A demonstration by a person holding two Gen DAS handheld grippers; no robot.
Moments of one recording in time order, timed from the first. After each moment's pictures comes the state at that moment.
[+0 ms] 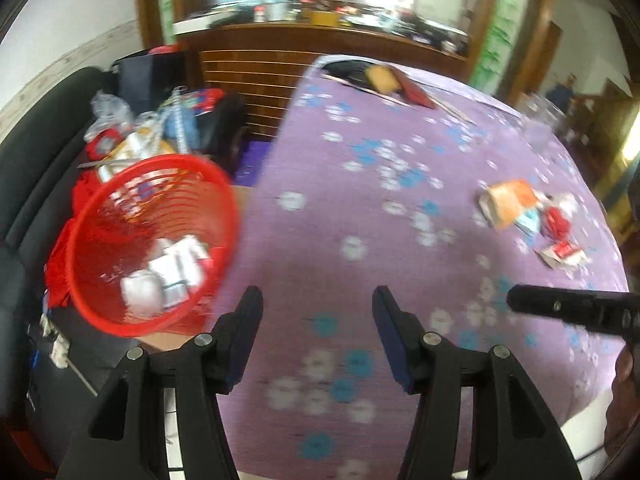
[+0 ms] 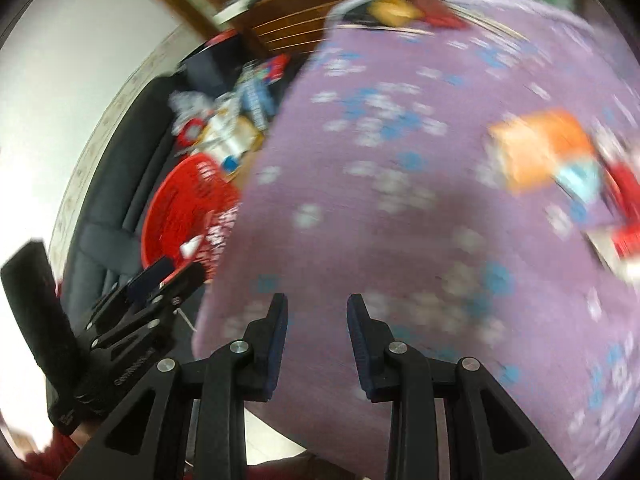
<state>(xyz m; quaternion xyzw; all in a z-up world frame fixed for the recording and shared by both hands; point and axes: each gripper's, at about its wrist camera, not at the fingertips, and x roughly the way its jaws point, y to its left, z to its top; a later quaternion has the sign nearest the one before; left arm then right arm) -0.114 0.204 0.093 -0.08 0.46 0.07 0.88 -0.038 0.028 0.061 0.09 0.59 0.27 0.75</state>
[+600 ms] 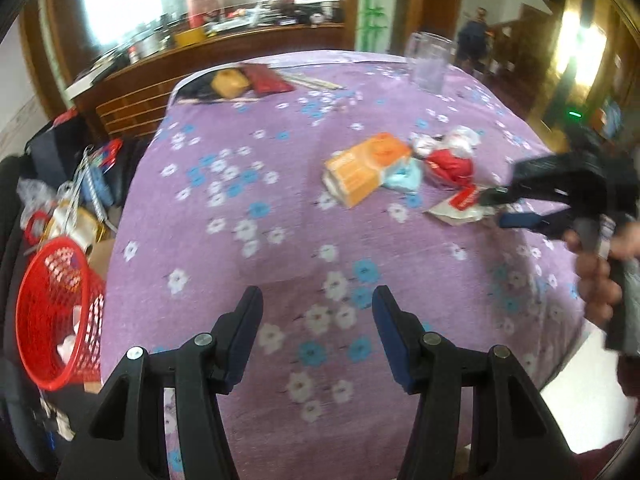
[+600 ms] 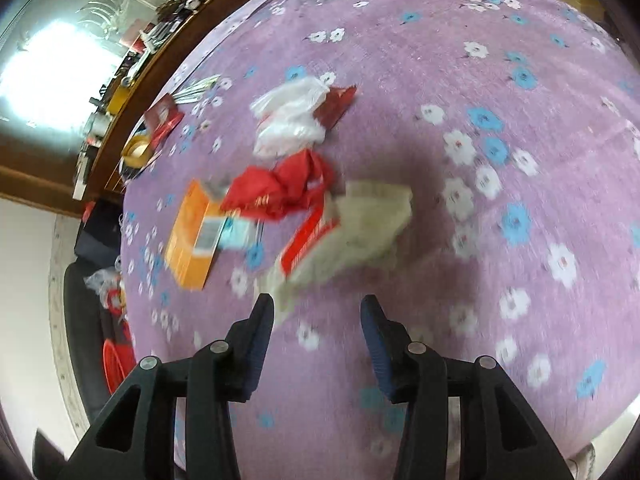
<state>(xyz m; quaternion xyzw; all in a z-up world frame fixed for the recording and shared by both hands) -0.081 0.055 0.101 0.02 0.47 -0.06 0.88 0.028 -0.205 0.020 0.29 0.59 0.03 0.76</state>
